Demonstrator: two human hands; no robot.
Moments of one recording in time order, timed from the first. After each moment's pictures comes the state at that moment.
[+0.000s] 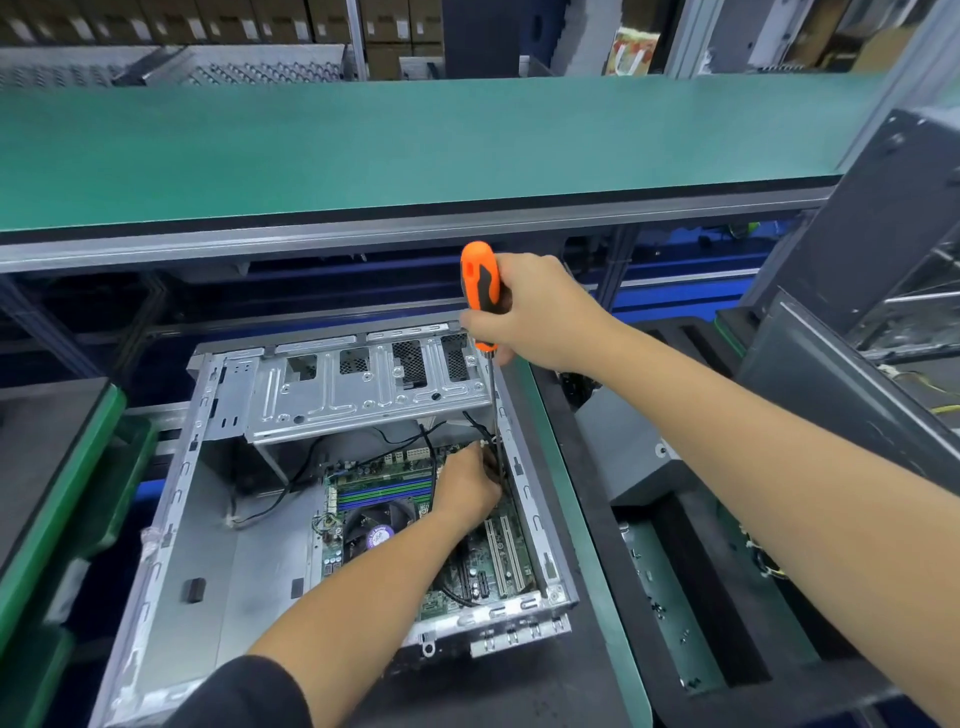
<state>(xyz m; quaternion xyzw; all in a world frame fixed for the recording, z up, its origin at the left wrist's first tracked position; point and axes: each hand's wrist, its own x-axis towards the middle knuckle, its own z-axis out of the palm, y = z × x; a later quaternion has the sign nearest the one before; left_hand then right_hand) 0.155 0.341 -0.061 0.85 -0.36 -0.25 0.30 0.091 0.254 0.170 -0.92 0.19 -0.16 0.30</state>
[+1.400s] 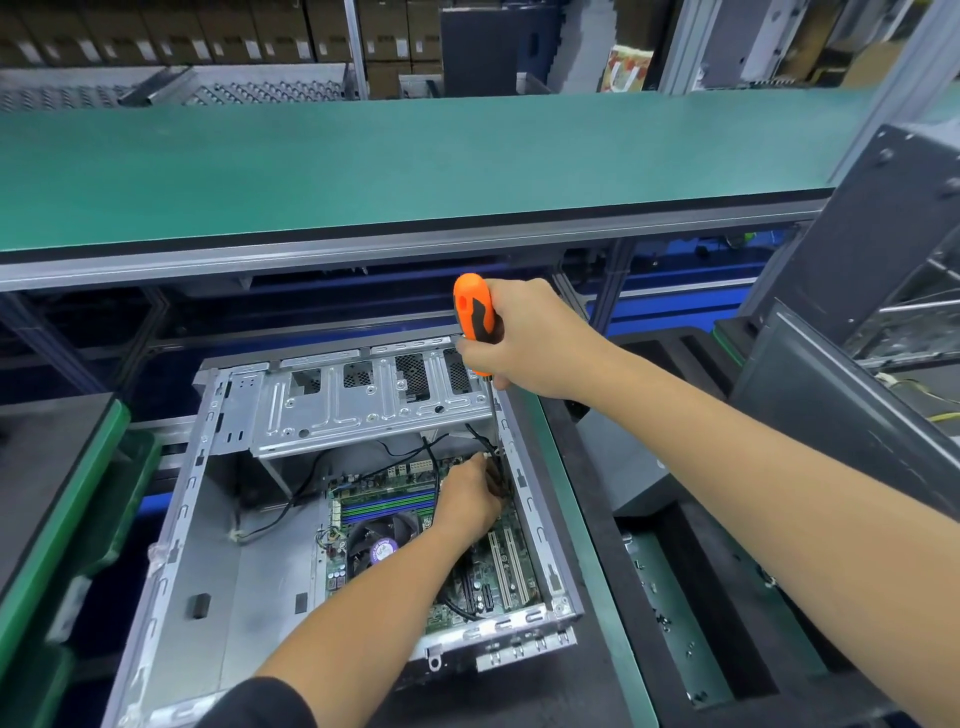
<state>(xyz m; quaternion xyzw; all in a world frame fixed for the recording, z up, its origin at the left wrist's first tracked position) 0.159 0.343 -0.062 0.84 -0.39 -0.25 0.28 0.091 0.267 0.171 -0.93 0.18 -0.15 0.28</state>
